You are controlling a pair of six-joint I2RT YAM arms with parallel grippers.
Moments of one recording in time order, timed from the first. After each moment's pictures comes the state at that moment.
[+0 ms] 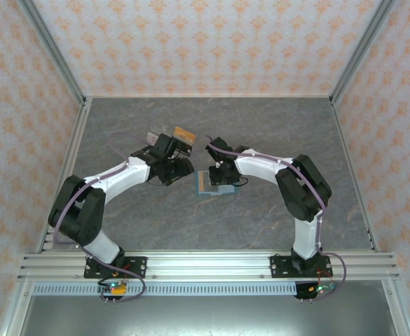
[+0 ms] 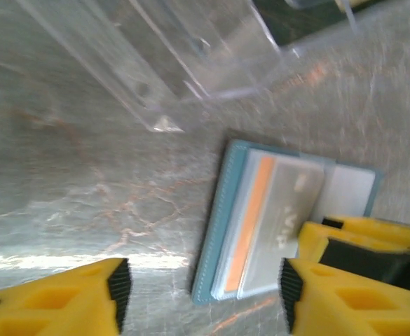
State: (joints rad) left arm -0.44 1.60 1.00 -0.46 0.20 -0.91; right arm 0.68 1.91 1.26 -0.61 -0.04 0.52
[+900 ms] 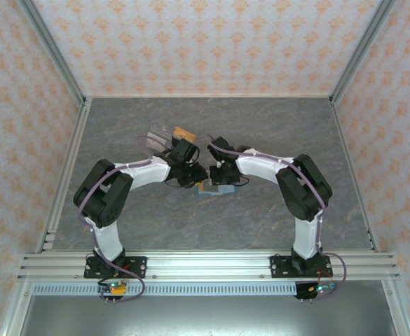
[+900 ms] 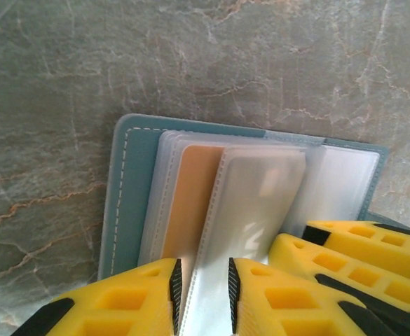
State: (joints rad) left arm -0.54 1.83 1.07 -0.30 0.29 -0.99; right arm 0.67 1.91 1.25 -0.60 -0.07 0.52
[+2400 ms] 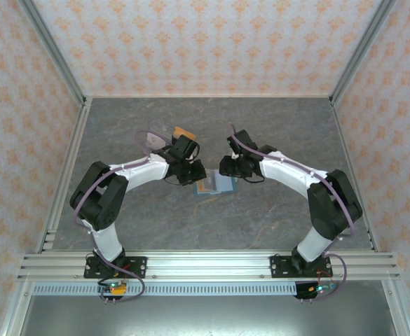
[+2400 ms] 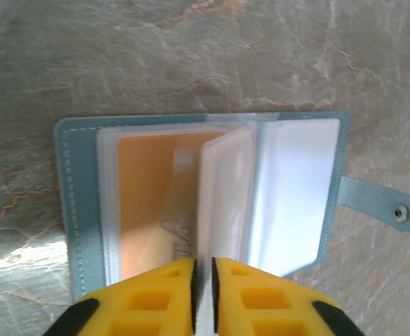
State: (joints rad) left arm -0.54 1.79 1.11 -0.38 0.30 -0.89; right arm 0.58 1.64 1.11 -0.52 -0.10 0.58
